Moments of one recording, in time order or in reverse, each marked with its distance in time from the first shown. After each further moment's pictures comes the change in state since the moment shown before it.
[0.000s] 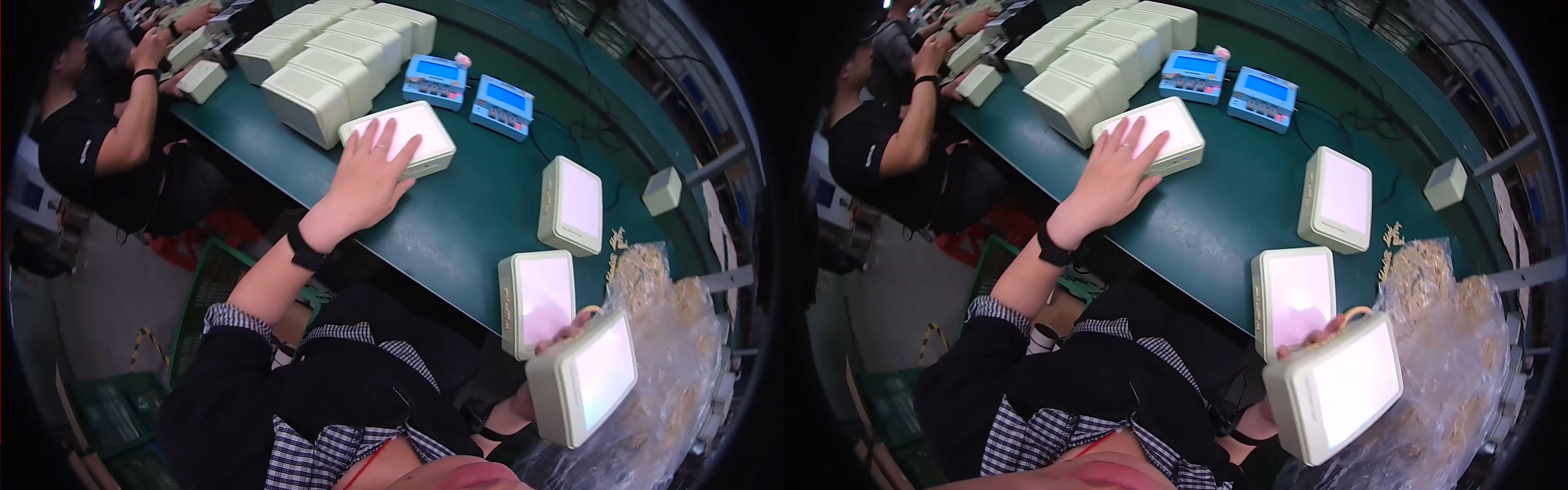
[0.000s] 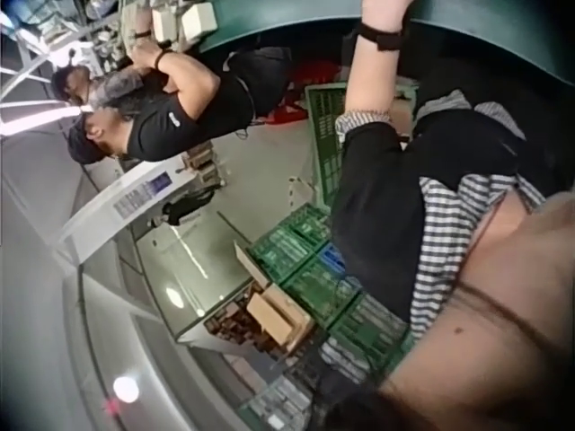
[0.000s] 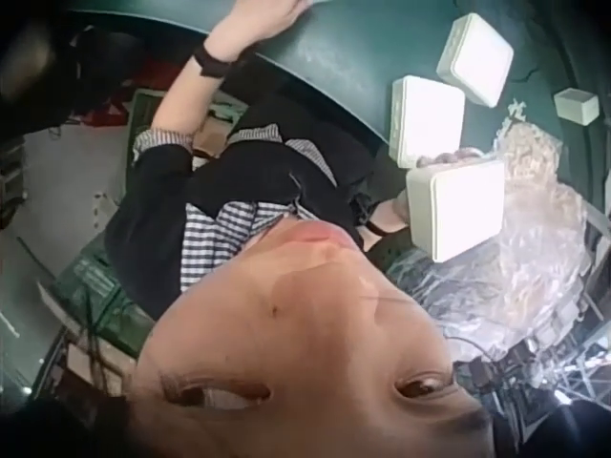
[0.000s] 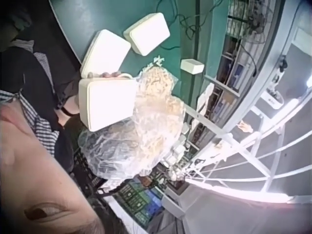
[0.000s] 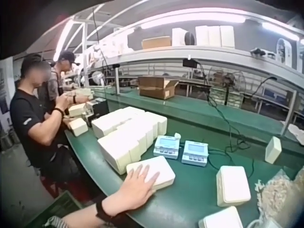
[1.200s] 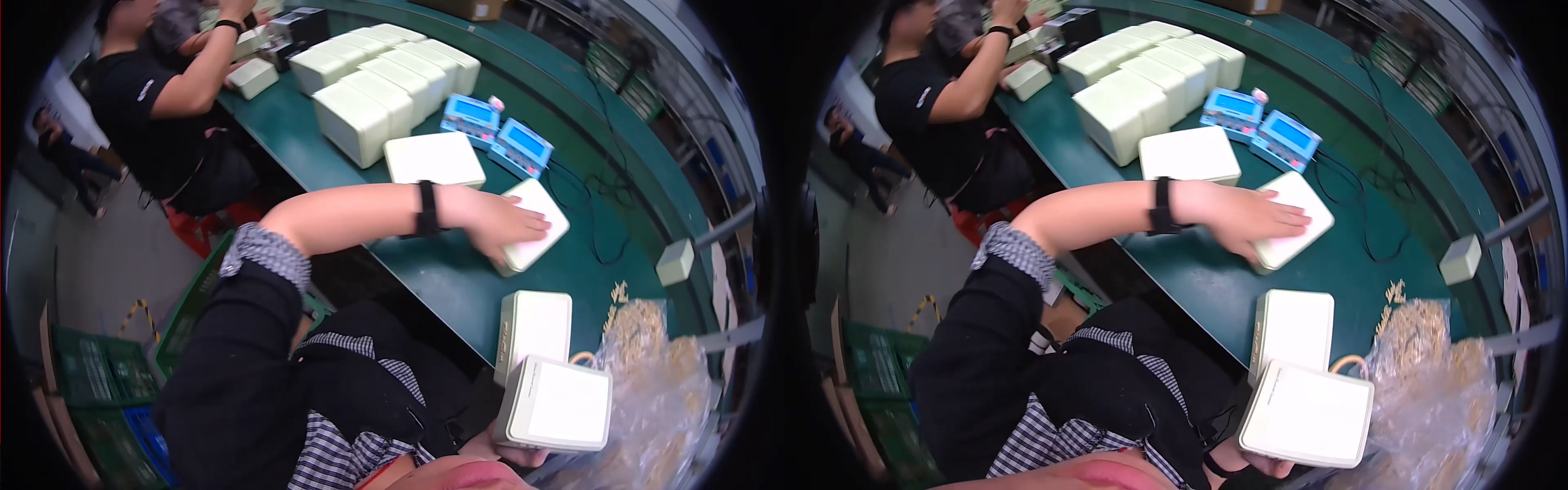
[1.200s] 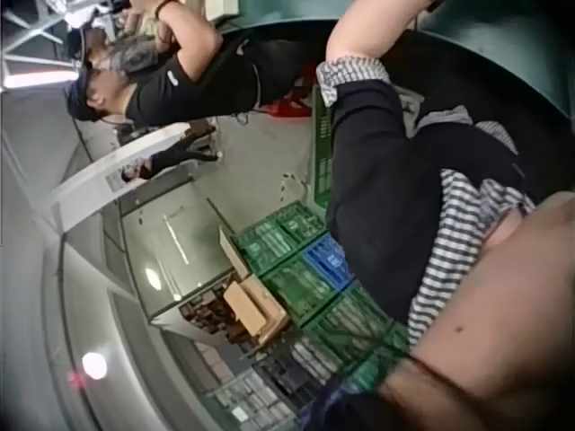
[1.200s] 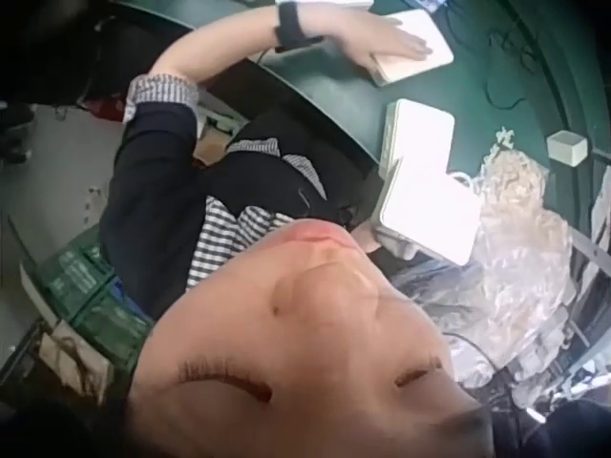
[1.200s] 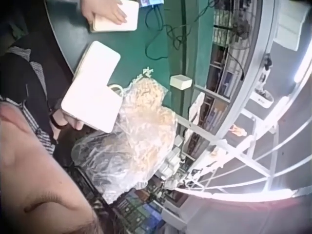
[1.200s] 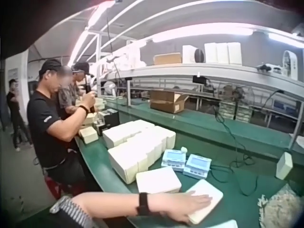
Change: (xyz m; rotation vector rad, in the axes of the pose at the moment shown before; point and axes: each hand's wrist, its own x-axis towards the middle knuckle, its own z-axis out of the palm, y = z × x) left_hand 0.111 0.090 0.005 -0.378 -0.477 0.755; right_hand -0.036 0.033 -0.006 -1.124 0.202 -0.697
